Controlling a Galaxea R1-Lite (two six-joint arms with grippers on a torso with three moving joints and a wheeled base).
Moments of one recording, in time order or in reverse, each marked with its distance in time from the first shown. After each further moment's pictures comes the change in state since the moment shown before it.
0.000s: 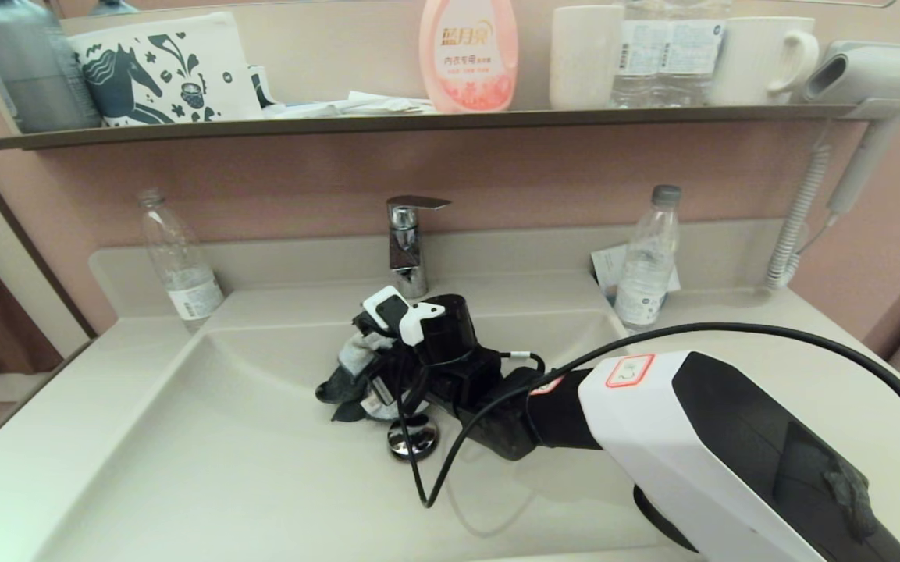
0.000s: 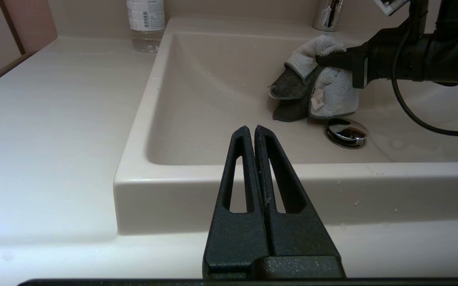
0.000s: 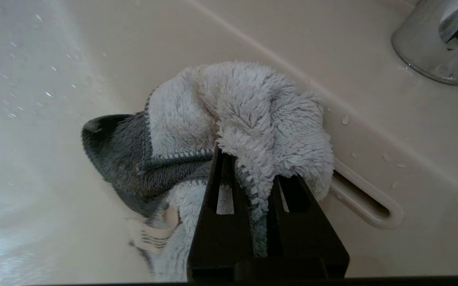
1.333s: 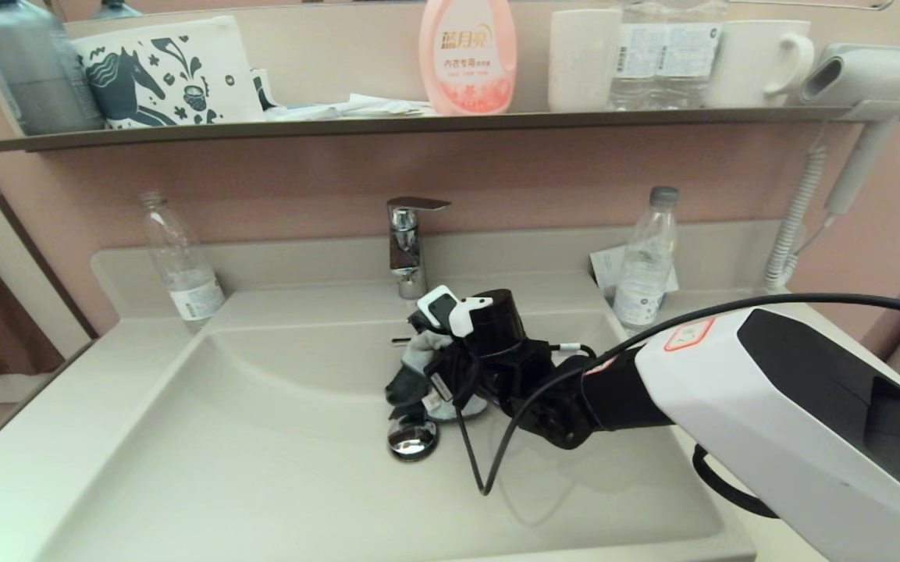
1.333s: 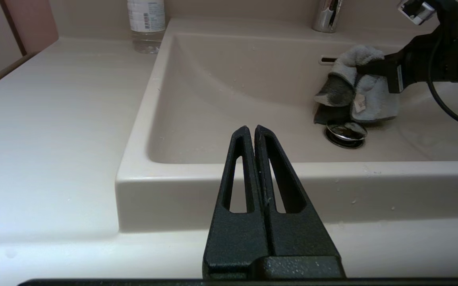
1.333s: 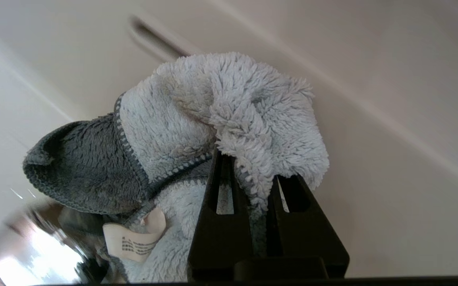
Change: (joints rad) left arm 0.000 0.000 0.000 0.000 0.000 0.000; right arm -0.103 -0.159 0.301 0.000 -0.146 -0.041
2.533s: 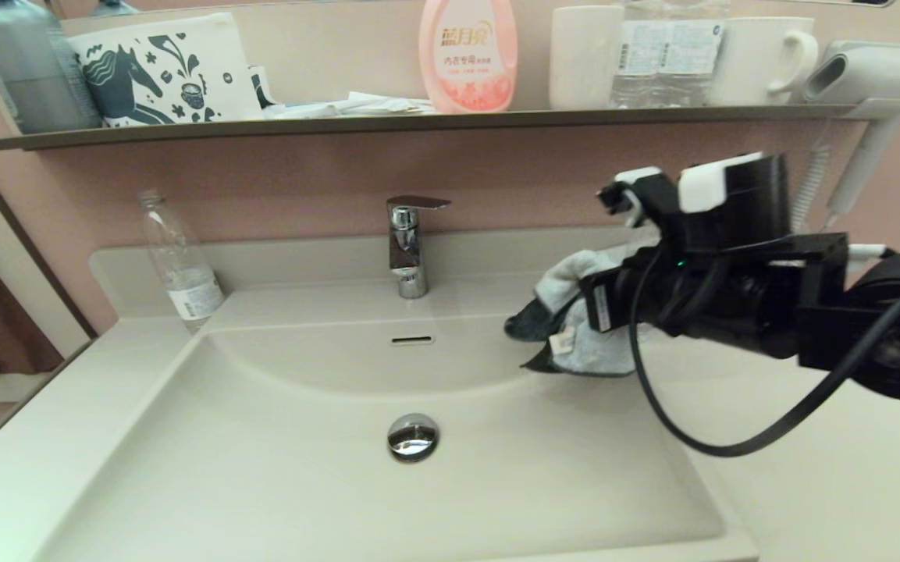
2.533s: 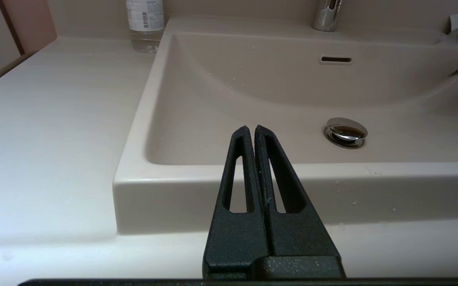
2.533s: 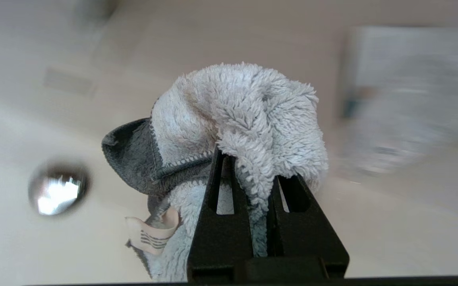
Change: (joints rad) left arm 0.000 0.000 0.000 0.000 0.000 0.000; right arm -0.161 -0.664 0.426 0.219 -0.001 0.271
